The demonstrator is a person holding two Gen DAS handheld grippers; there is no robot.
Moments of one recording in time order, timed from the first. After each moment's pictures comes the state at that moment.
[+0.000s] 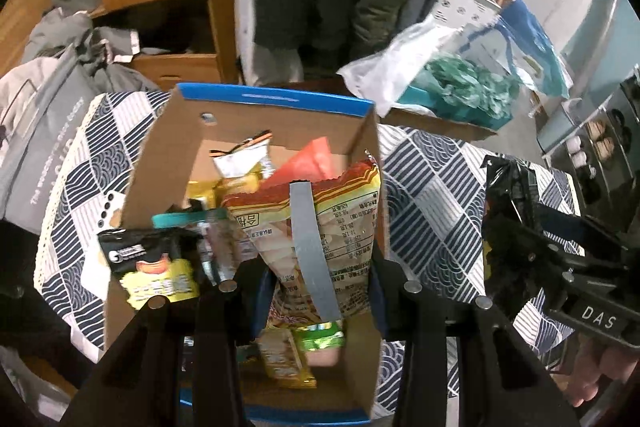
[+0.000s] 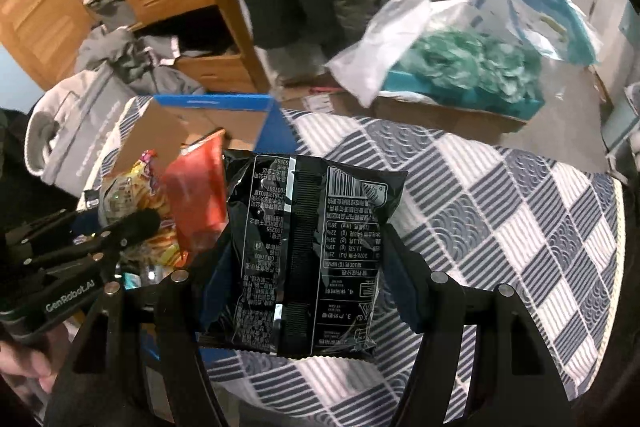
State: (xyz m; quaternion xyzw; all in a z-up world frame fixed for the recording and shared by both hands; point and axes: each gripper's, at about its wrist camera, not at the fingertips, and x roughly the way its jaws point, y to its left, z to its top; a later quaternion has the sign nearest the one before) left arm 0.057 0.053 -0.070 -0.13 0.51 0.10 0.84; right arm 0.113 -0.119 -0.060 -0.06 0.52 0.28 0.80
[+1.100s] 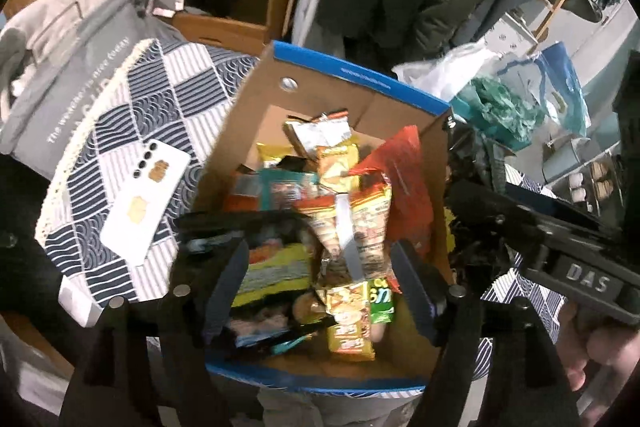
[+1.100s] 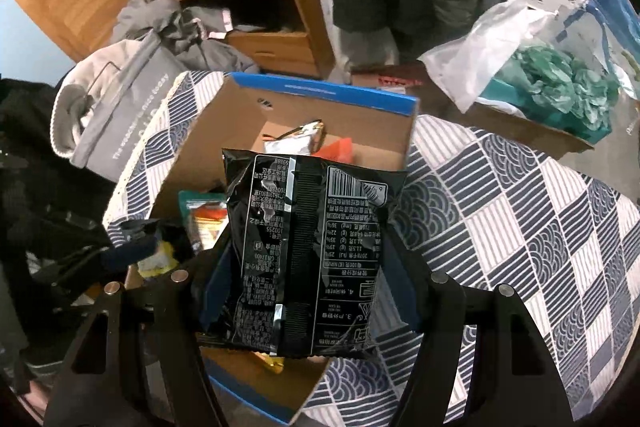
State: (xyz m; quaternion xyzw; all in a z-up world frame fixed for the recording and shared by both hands) left arm 0.001 0.127 -0.079 -0.21 0.51 0.13 0.82; right arm 0.096 -0.010 -0.069 -0.07 0.54 0.34 0.76
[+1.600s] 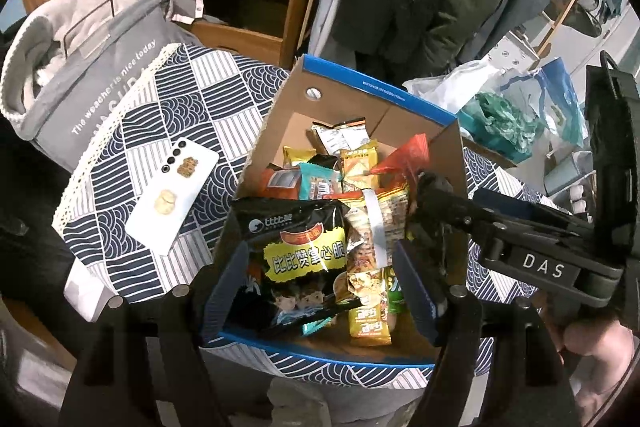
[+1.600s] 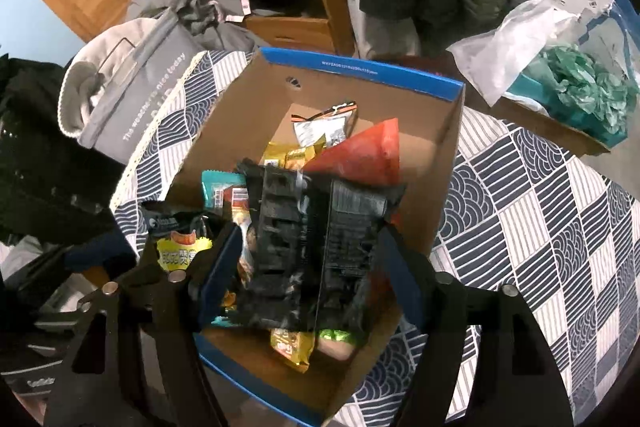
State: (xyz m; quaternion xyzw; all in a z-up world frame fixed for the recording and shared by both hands) left arm -0.029 0.139 -0.065 -0.21 0.49 0.15 0.83; right arm 0.078 0.011 -0.078 -0.08 0.54 0.36 0.76
